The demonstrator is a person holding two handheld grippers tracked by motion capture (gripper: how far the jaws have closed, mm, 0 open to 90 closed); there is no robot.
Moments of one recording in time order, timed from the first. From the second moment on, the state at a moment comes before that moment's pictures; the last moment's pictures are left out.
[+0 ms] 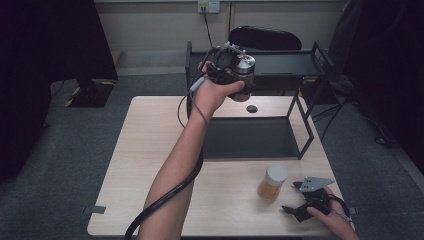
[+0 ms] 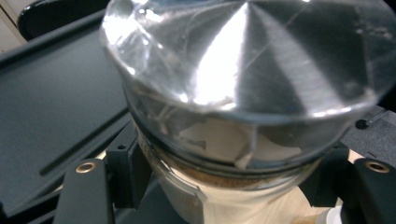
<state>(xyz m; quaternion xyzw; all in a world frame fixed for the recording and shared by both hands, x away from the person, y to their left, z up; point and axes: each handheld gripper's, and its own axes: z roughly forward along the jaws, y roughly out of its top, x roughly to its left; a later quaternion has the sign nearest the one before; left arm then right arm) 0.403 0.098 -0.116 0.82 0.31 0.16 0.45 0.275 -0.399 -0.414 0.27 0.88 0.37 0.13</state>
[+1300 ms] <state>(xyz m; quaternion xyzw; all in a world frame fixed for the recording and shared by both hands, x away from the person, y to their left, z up) 0.450 0.088 -0.078 0.81 0.36 0.19 0.43 0.276 -0.400 -0.414 0.27 0.88 0.37 0.13</state>
